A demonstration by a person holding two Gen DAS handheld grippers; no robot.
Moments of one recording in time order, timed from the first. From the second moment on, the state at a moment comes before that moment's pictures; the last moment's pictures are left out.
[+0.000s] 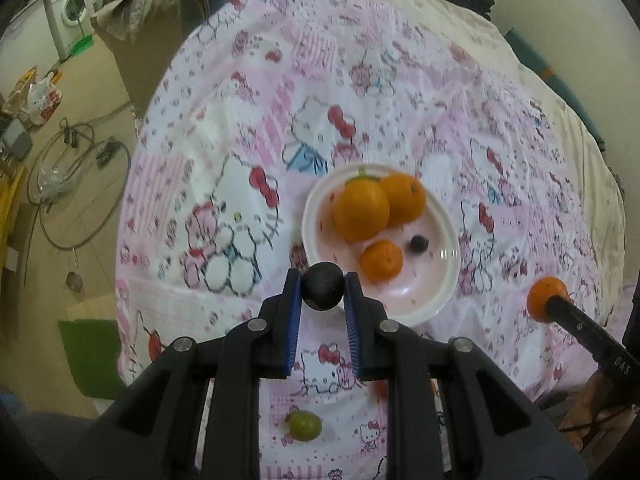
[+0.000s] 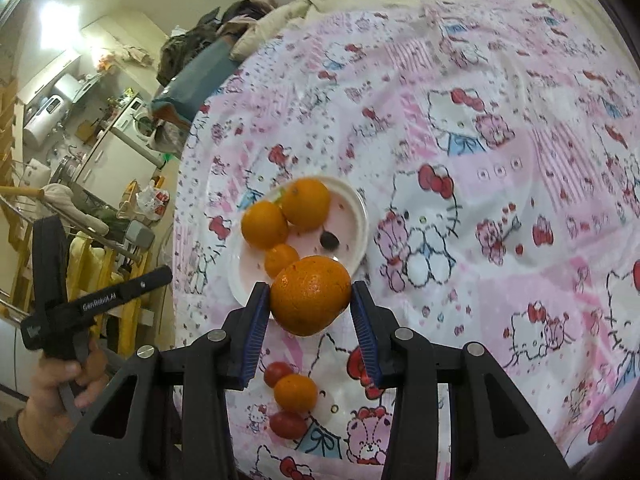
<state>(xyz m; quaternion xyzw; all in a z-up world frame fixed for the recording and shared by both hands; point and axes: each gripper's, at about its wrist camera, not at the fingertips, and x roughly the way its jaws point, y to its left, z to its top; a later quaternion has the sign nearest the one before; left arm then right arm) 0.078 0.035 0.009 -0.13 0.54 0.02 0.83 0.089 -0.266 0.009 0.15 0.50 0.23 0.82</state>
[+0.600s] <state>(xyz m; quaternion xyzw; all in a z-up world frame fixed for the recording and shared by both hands) 0.135 0.024 -0.029 -0.11 0.57 0.01 0.81 0.162 -0.258 -0.019 0.16 0.52 0.23 0.80</state>
